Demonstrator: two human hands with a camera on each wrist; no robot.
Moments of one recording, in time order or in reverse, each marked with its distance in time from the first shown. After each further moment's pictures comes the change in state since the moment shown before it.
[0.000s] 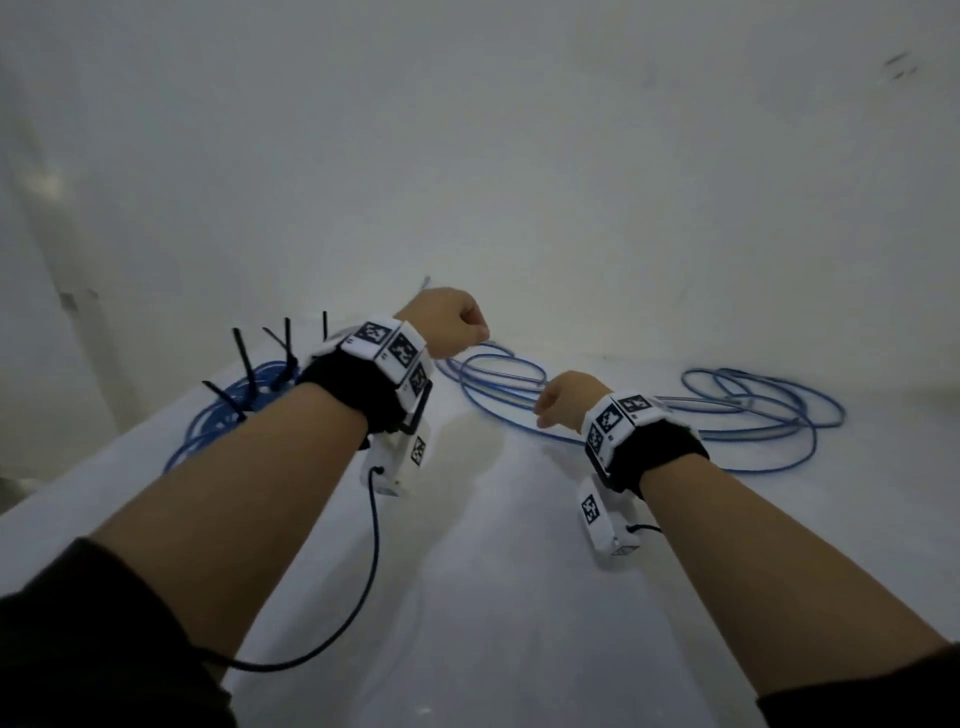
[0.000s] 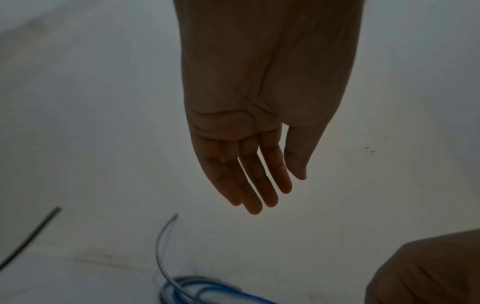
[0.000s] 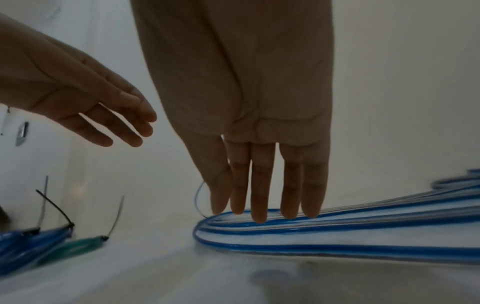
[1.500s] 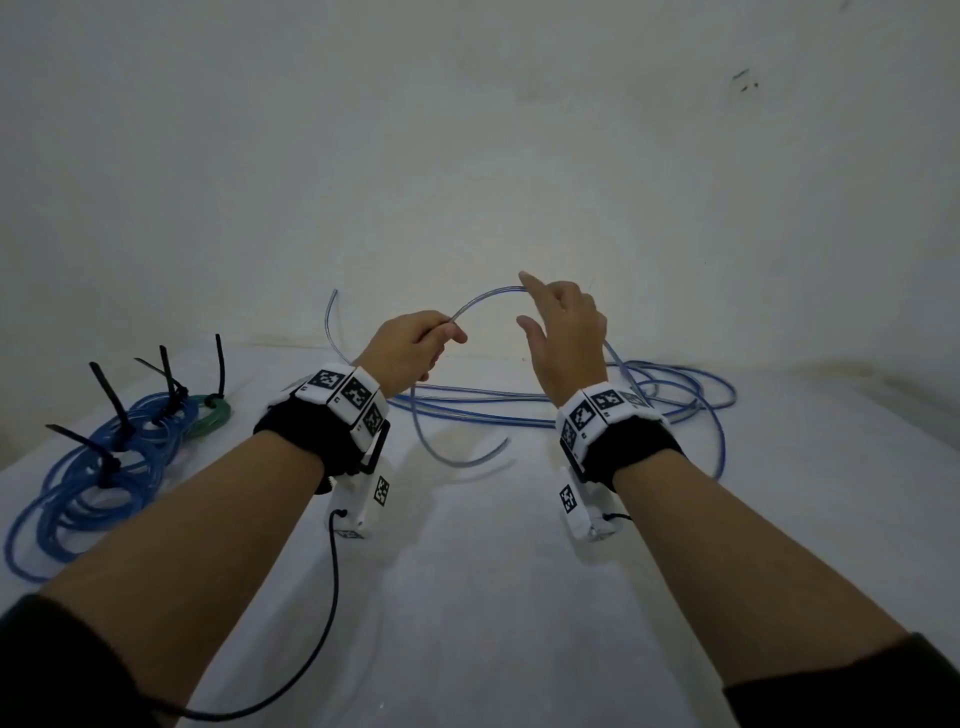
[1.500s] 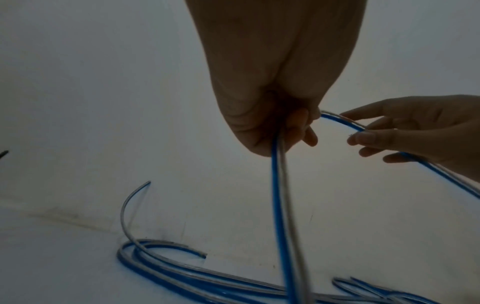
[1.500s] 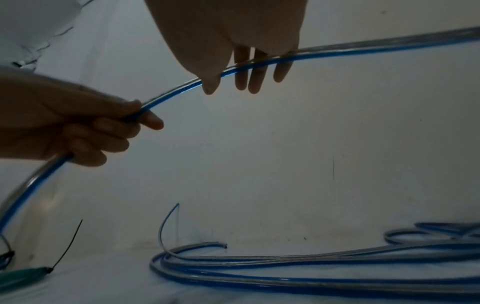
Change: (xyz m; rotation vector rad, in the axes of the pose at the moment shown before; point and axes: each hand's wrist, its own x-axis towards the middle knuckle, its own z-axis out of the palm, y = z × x) left_hand 0.027 0.038 0.065 -0.521 0.115 0.164; right_hand -0.019 0.069 -0.041 0.076 1.080 -0.322
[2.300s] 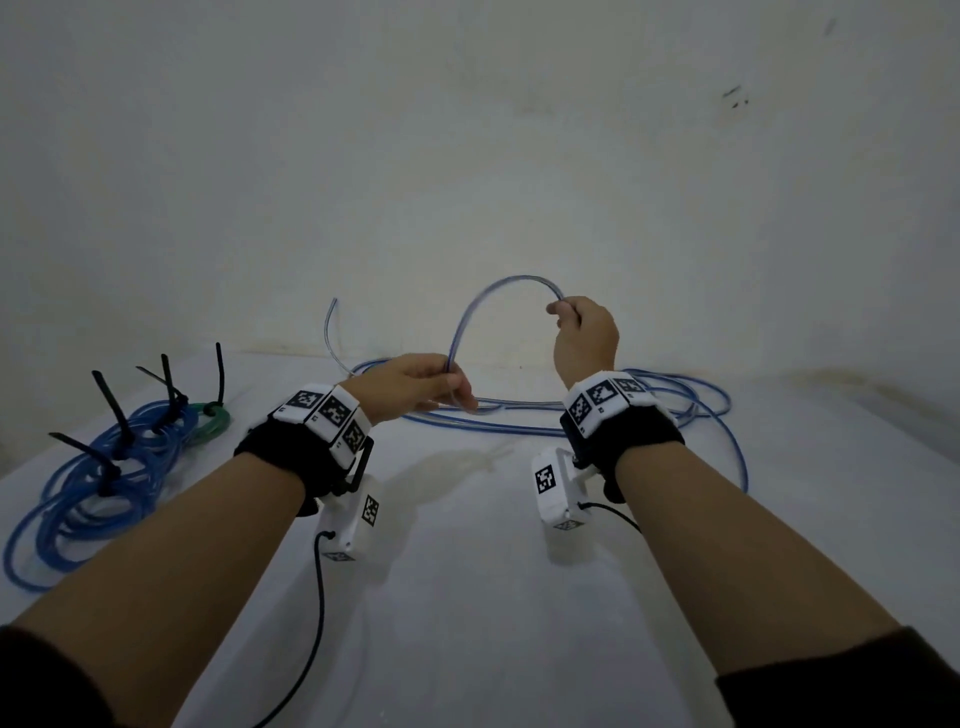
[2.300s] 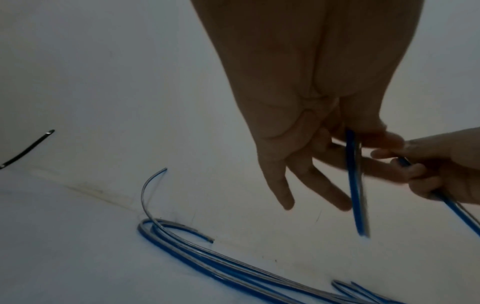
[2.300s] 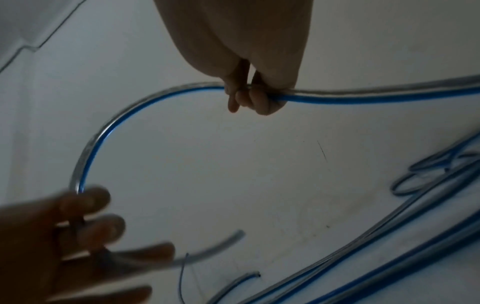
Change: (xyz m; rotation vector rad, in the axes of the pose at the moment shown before) left_hand -0.026 0.003 -0.006 -0.197 -0.408 -0.128; right_hand 0.022 0.008 -0.006 0.427 0.043 0.501
